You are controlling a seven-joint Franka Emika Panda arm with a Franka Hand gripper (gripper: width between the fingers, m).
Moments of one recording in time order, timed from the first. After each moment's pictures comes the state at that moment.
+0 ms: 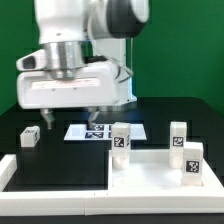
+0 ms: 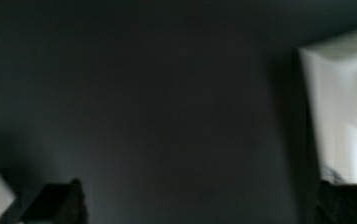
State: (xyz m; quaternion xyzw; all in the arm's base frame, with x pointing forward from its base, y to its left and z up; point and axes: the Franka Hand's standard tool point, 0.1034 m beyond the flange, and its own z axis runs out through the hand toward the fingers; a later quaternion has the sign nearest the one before) arm 0.483 -0.103 0.073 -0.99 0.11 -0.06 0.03
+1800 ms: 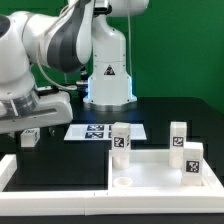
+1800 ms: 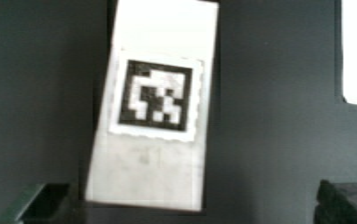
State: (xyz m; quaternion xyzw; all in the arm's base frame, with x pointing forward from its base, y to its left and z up) arm 0.385 -0.193 0.016 -0.96 -0.06 0.27 0.05
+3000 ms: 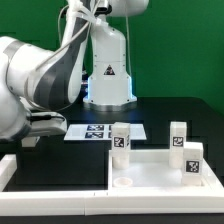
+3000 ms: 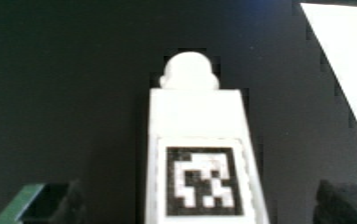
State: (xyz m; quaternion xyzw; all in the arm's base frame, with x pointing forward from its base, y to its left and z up) arm 0.360 -0.208 0.008 -0.88 -0.01 0.47 0.05
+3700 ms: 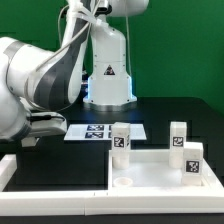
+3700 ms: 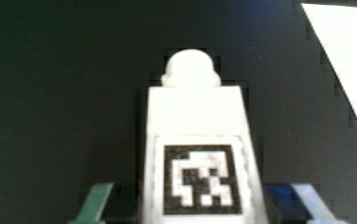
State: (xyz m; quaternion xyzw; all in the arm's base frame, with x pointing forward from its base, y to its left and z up) arm 0.359 -0.209 0.008 -0.88 -0.01 0.47 0.05
